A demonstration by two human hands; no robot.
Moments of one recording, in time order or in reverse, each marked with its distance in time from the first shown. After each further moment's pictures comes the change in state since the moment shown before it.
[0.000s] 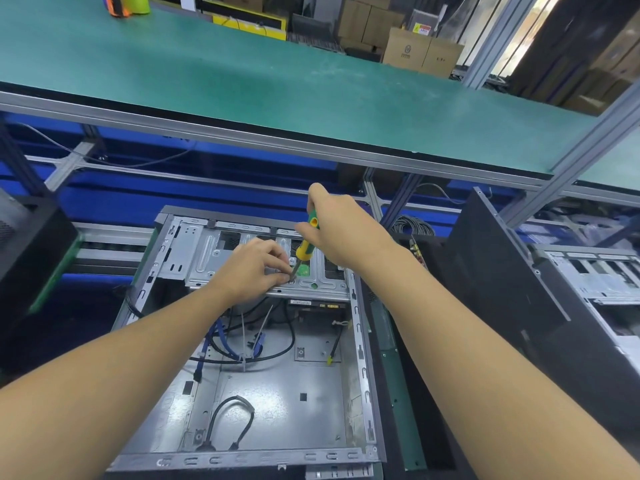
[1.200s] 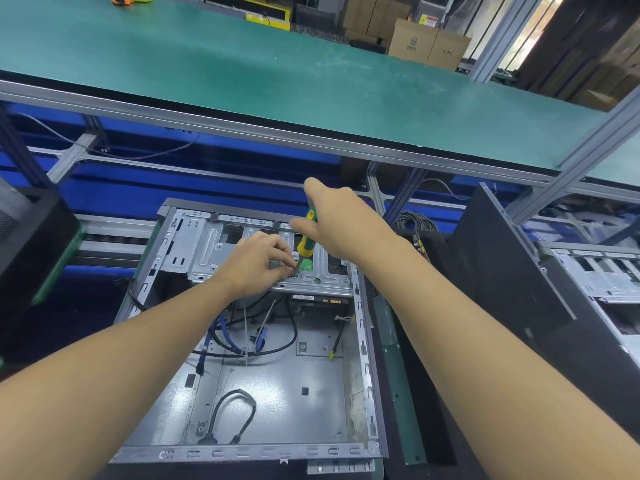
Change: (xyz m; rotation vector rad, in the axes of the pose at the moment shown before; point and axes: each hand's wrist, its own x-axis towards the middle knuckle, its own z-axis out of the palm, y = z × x) left_hand 0.000 0.003 -0.001 0.010 -0.006 -0.013; right_hand 0.007 -0.004 0.002 -0.055 -0.022 0.013
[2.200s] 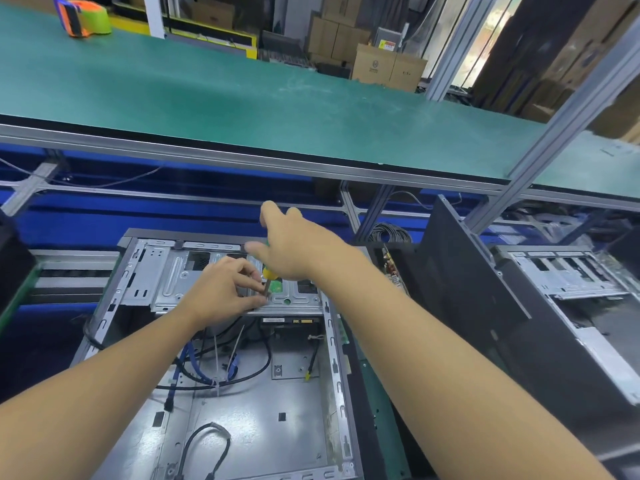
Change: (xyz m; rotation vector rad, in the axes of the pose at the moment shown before) left_hand 0.001 -0.002 0.003 -0.032 0.028 -0.008; right_hand -0.006 -0.012 -0.013 0.075 -0.197 0.104
